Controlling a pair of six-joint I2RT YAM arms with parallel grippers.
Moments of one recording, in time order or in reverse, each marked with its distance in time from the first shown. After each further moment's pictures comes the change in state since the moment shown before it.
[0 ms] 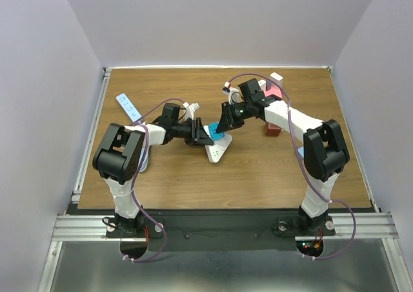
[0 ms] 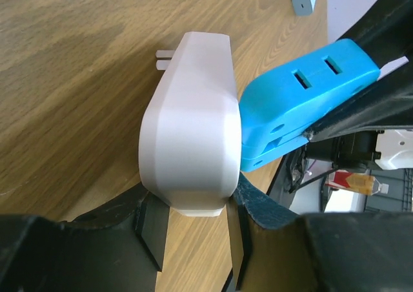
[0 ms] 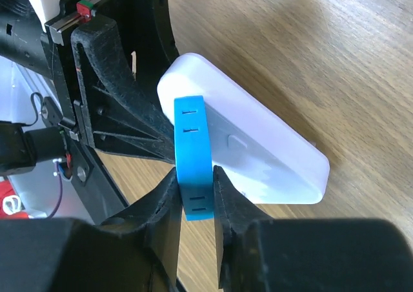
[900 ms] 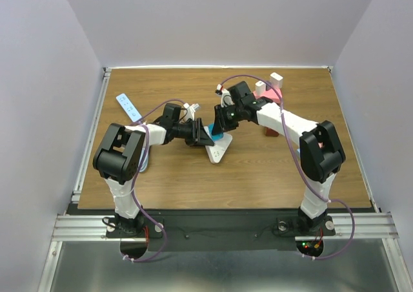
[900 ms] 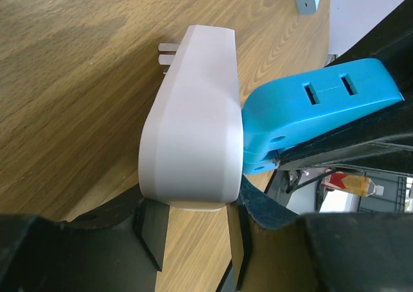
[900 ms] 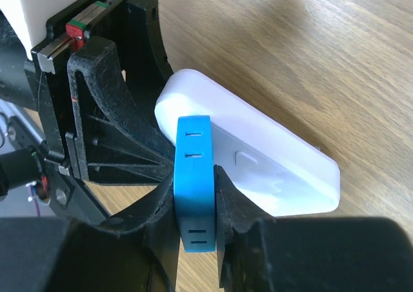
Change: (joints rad) left arm -0.006 0.005 0.008 -0.032 -0.014 -0.005; right arm 0.088 0.013 0.030 -0.013 0.177 0.047
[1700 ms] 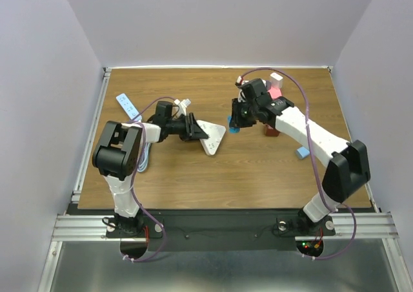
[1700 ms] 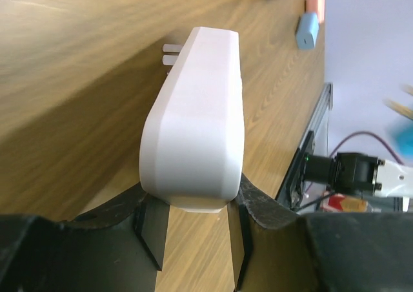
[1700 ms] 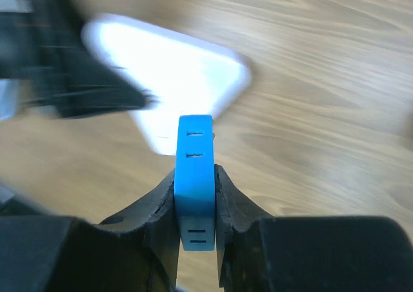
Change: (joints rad) left arm 0.072 0.046 0.008 0.088 -0.005 -0.027; right arm 0.009 -0.294 -0.061 -0.147 0.367 0.087
